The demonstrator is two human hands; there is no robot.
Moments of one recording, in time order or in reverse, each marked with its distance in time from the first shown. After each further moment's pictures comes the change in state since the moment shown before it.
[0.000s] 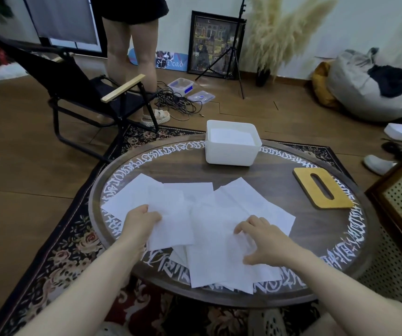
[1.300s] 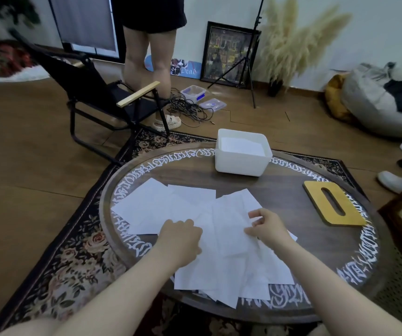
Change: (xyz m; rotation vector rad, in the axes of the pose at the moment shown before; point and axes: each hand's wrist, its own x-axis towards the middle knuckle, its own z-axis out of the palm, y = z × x) left_hand -0.007 -0.007 0.038 1.626 -0.300 0.660; right_hand 0.039 -0.006 -0.015 0.928 0.271 0.442
